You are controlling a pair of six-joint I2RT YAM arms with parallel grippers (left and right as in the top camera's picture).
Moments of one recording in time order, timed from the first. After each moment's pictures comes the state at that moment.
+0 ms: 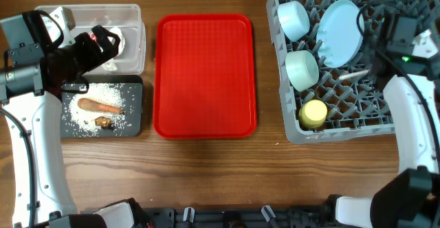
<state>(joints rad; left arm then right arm) 0.27 1.42 1.42 -0.90 0.39 -0.29 -0.18 1.54 1.21 -0.68 0.44 0.79</state>
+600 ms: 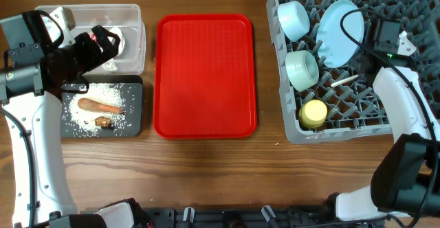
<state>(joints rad) 0.27 1.42 1.42 -0.90 0.39 -0.29 -0.18 1.67 1.18 -0.57 0.38 0.68</state>
